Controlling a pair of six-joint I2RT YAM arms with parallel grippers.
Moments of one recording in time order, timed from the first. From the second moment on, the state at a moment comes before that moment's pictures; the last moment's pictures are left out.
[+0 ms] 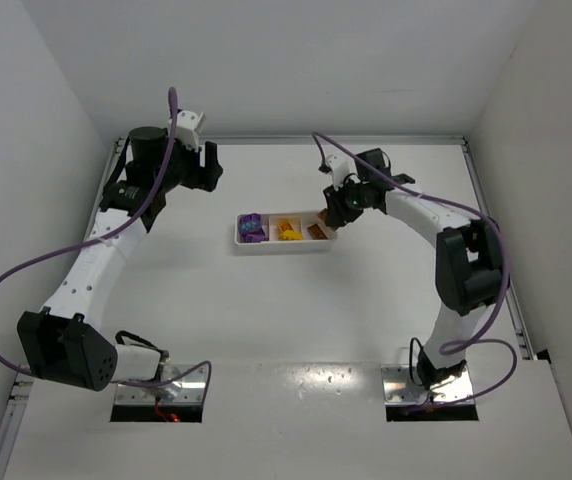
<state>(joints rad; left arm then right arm) -0.17 1.31 1.29 -0.33 0.21 0.07 0.31 1.81 1.29 -0.39 -0.42 -0.31</state>
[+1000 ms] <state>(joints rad) -0.01 1.37 1.23 -0.32 0.30 0.03 0.29 1.76 1.29 -0.37 -0.50 -0.18</state>
